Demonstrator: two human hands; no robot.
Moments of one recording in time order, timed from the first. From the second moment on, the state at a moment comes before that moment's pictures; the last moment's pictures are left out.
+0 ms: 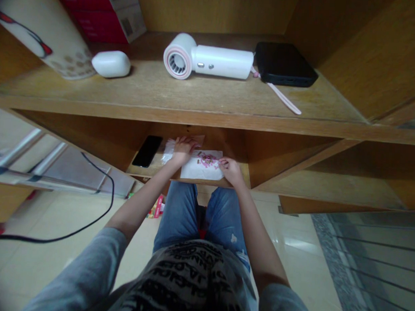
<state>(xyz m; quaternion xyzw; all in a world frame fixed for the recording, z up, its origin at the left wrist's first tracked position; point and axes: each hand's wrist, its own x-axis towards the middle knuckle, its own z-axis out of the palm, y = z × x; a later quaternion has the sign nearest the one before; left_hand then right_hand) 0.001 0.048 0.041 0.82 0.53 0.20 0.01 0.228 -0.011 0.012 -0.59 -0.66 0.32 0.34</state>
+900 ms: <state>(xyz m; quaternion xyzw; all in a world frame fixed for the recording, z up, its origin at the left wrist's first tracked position) 0.028 -0.014 0.049 0.15 0.40 0.64 0.64 0.215 0.004 0.009 -0.61 -0.60 0.34 0.39</state>
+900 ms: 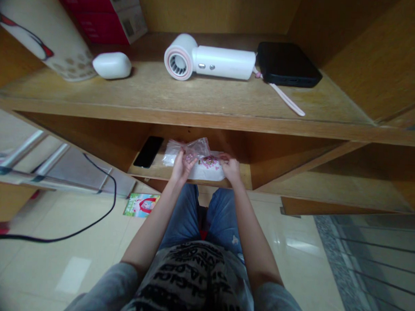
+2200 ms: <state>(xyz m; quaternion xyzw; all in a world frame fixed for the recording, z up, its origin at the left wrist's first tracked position) 0.026 -0.019 0.053 0.35 0.52 0.63 0.46 0.187 -0.022 0.062 -0.50 -0.54 0.49 0.47</state>
